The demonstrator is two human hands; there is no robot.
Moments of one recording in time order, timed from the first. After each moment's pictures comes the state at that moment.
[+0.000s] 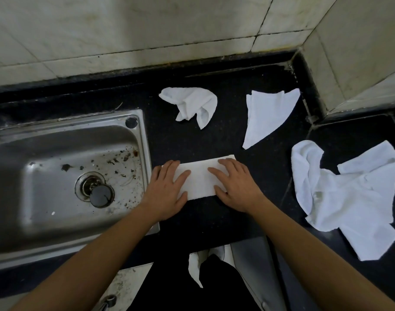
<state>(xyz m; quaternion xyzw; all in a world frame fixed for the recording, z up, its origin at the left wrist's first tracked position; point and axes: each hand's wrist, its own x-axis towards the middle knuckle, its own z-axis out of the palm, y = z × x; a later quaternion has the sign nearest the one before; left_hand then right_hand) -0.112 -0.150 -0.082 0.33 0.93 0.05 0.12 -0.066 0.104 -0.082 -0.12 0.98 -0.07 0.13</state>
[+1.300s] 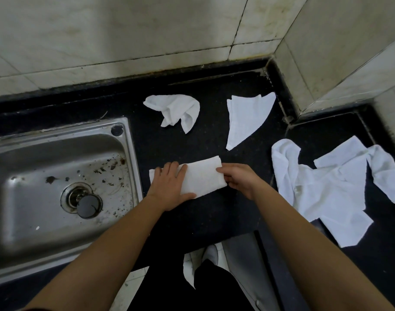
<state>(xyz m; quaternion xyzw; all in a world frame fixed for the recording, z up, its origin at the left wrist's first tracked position) -0.125 -0.103 -0.086 0.31 0.93 0.00 0.19 -0.081 0.128 -0.033 0.41 0.62 -0.61 0.26</state>
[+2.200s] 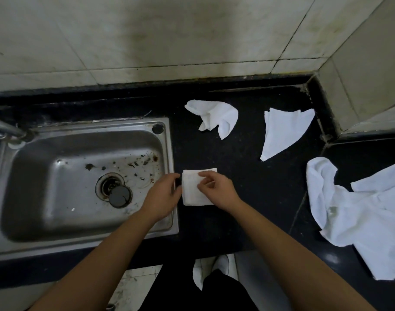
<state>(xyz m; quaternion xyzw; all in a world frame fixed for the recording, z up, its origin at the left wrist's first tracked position) -0.112 -0.202 -0.063 0.07 0.91 0.36 0.20 -0.096 -0.003 -0.062 0.15 0.83 -0.49 0.21</state>
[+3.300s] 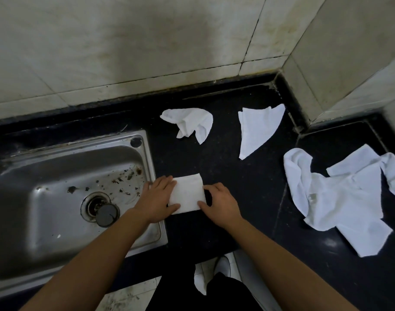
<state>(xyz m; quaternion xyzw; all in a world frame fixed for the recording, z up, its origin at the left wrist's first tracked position) -0.137 -0.185 -0.070 0.29 0.91 0.04 0.28 -0.052 0.031 -0.071 0.12 0.93 -0.28 0.18</state>
